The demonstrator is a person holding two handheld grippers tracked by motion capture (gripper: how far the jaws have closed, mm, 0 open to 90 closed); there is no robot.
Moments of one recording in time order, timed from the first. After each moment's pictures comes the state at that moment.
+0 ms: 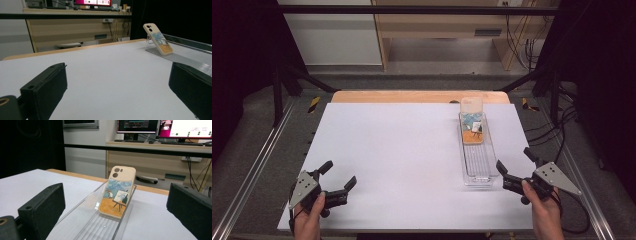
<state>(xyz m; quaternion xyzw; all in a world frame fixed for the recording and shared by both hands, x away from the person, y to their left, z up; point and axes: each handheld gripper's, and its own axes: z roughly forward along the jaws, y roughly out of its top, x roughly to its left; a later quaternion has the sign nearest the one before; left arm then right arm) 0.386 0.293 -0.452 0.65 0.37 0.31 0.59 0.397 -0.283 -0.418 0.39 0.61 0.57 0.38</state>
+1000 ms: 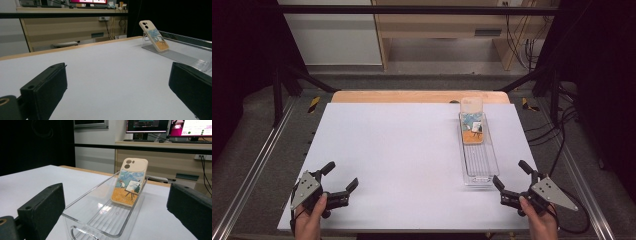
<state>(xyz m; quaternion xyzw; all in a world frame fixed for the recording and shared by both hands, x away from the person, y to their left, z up) 0.387 0.288 -0.453 0.66 0.35 0.30 0.59 0.376 -0.281 -0.449 0.37 0.62 0.59 0.36</state>
